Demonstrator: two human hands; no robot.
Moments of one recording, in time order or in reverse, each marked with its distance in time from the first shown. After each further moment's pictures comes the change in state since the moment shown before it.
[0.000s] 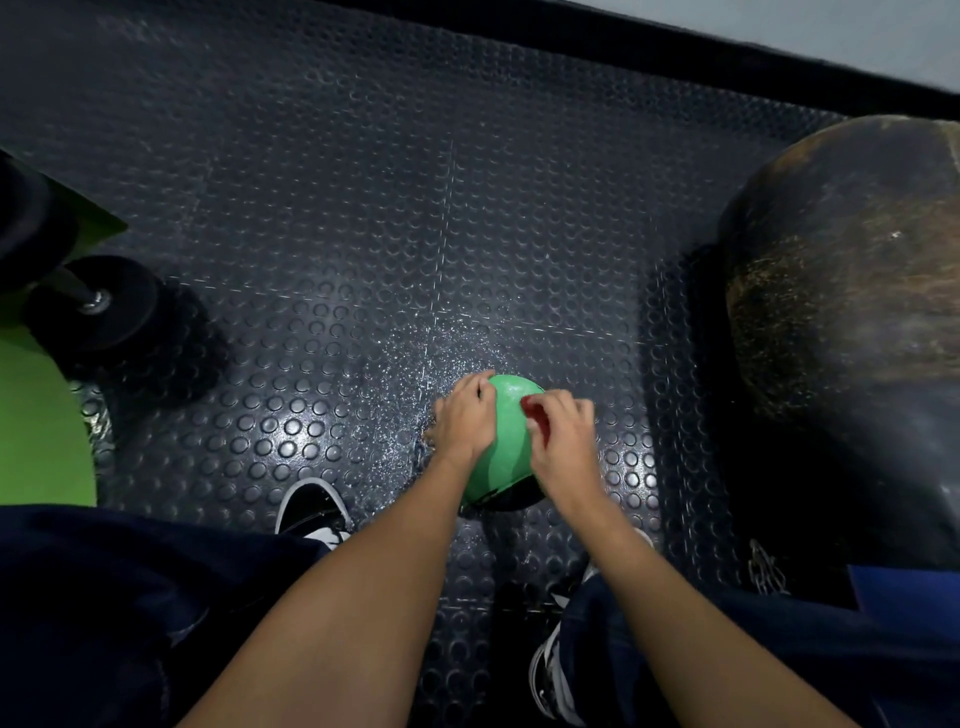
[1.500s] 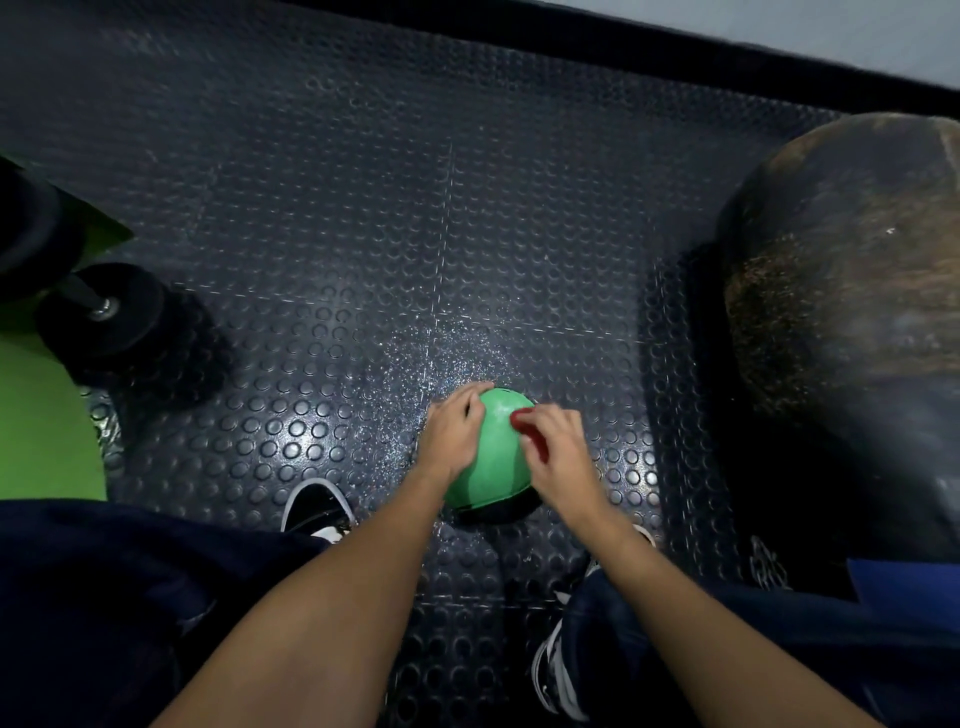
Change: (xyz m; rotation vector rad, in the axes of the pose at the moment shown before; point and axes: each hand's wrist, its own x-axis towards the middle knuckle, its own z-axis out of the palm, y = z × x) left_hand -0.018 -0.018 -0.018 -0.071 -0.063 0.194; right_hand -0.016 0.000 -0.006 0.126 -0.146 -0.041
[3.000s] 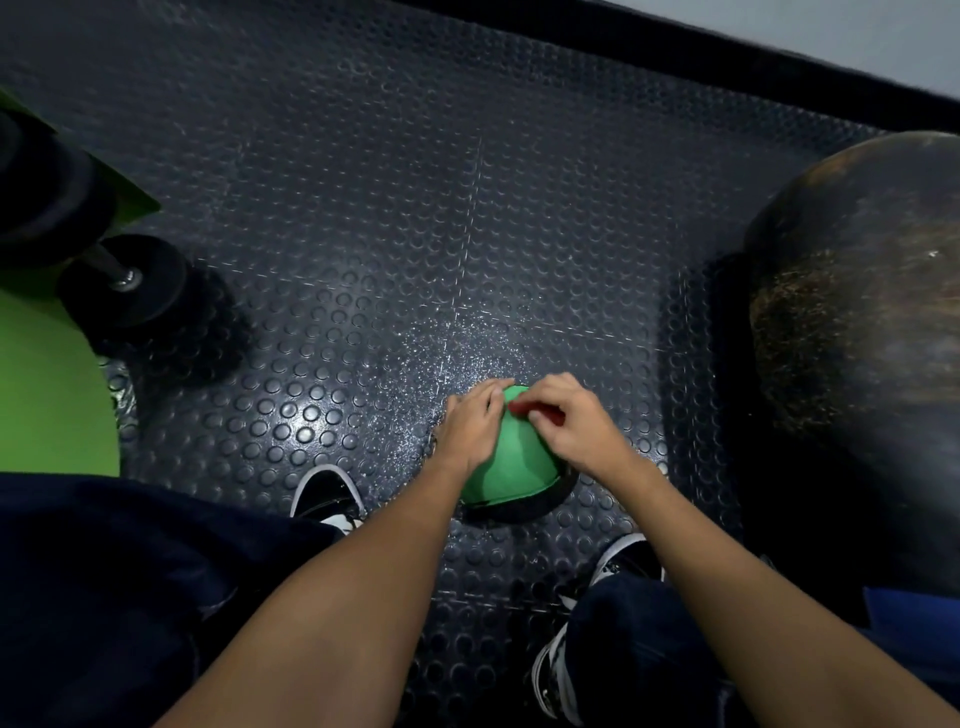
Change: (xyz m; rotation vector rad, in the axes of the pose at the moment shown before) left_hand 0.002 -0.001 0.000 0.051 -0.032 -0.070; right_hand 0.052 -0.005 -0.020 0.060 -0.249 -0.188
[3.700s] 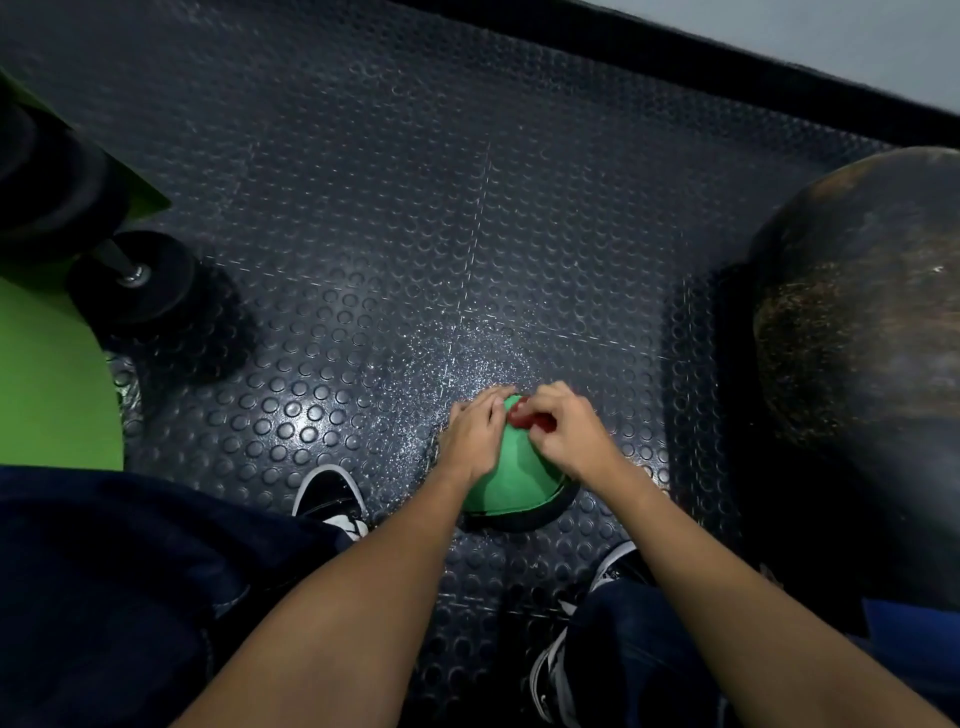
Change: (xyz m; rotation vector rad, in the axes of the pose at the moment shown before) left_hand -0.007 -0.002 0.002 0.038 -0.006 0.009; right_hand 0.003 -0.010 0.010 -0.047 -0.013 0.094
